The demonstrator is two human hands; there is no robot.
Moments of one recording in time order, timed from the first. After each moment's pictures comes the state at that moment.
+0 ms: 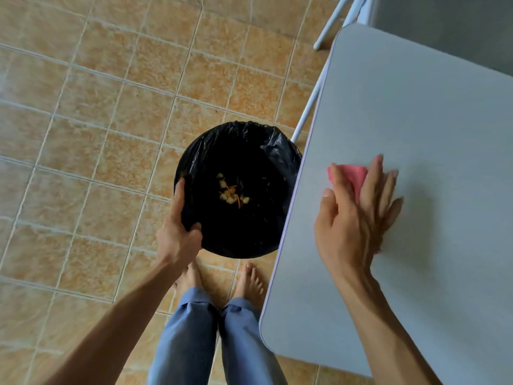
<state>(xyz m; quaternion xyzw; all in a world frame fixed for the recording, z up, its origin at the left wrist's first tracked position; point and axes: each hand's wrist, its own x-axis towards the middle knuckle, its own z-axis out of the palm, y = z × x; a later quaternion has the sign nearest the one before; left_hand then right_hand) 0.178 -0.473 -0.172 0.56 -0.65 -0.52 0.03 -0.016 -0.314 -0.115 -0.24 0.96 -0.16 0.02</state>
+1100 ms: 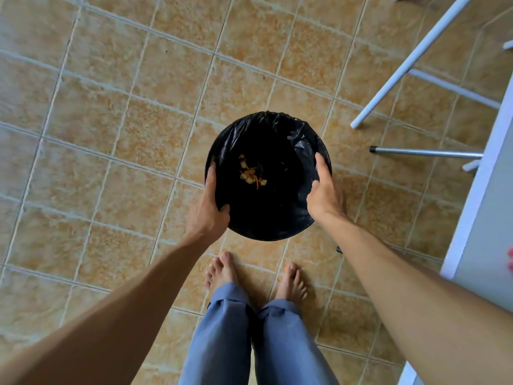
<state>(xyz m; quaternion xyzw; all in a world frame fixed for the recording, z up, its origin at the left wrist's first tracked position) 0.227 -0.568 -0.330 0.51 -0.69 -0.49 -0.11 0.032 -0.450 -0.332 -0.10 0.91 -0.11 0.38</state>
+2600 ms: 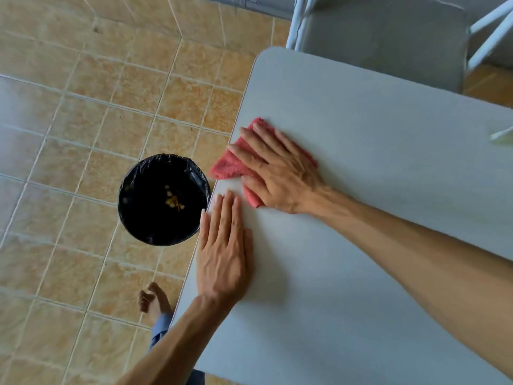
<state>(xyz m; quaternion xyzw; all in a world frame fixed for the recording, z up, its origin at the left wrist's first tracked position) 0.027 -0.311 -0.138 0.39 -0.90 -0.17 0.03 -0.181 -0.324 -0.142 -0.69 0.72 -0.03 0.05</state>
